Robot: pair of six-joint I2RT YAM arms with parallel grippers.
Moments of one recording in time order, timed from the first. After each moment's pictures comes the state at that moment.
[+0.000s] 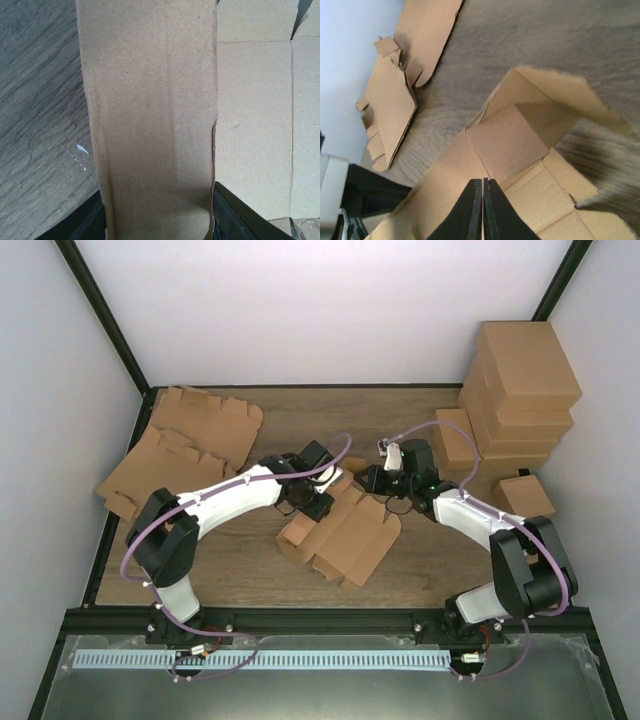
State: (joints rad) left arm -0.80 1.75 1.30 -0.74 0.08 -0.14; right arm 0.37 1.43 0.72 0.09 -0.53 0.61
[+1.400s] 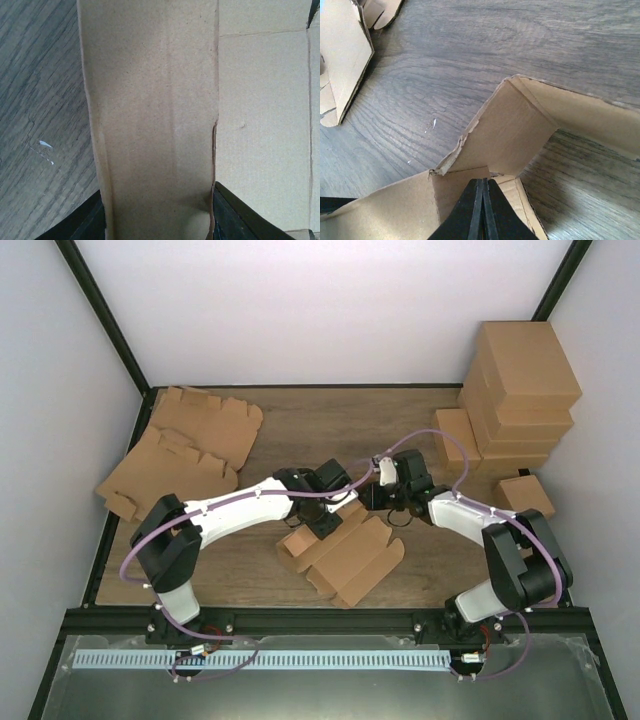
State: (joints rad) left arm -0.93 1.75 1.30 -0.80 0.01 -0.03; right arm 0.40 1.47 0.71 -0.03 -0.50 0.36
